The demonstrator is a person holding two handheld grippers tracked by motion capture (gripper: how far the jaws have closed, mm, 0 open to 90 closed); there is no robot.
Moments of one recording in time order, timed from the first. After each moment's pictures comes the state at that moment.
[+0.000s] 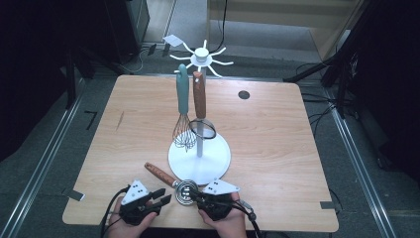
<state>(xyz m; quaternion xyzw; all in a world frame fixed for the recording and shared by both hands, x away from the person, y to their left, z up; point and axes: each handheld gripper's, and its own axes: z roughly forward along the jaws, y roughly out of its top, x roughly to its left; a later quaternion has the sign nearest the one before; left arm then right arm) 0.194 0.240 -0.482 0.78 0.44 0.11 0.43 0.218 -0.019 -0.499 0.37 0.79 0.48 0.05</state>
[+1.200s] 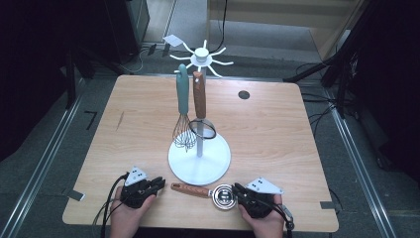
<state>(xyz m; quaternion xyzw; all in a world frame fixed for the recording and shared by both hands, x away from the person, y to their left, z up) 0.231 0.241 -0.492 0.76 0.49 0.13 0.40 0.218 -0.121 -0.496 0.47 0.76 0.43 0.14</state>
